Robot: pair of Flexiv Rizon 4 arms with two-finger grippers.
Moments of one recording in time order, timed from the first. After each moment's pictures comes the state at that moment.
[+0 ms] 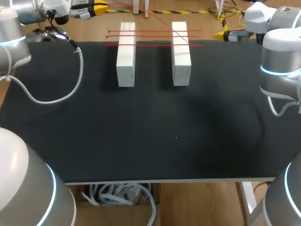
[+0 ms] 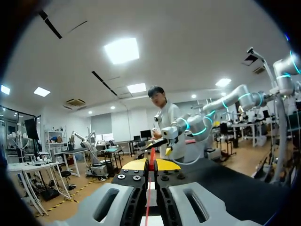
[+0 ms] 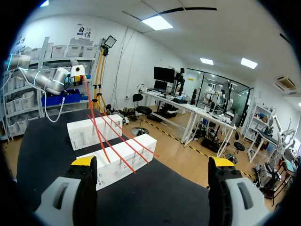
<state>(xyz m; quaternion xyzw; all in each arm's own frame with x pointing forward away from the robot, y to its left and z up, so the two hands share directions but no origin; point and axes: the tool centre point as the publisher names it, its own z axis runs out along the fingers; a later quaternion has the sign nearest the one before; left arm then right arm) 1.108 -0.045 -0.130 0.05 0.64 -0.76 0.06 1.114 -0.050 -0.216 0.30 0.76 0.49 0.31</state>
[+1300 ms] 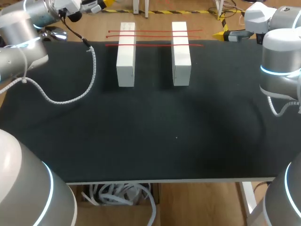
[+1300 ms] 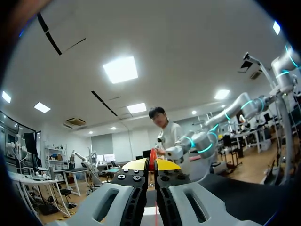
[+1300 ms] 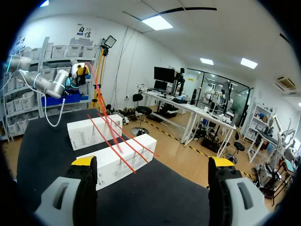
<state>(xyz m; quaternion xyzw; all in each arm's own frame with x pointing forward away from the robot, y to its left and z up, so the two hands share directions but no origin) 1.113 -0.082 -0.092 0.07 0.57 -0.82 0.07 1.114 -0.050 -0.216 0.30 0.76 0.49 0.31</state>
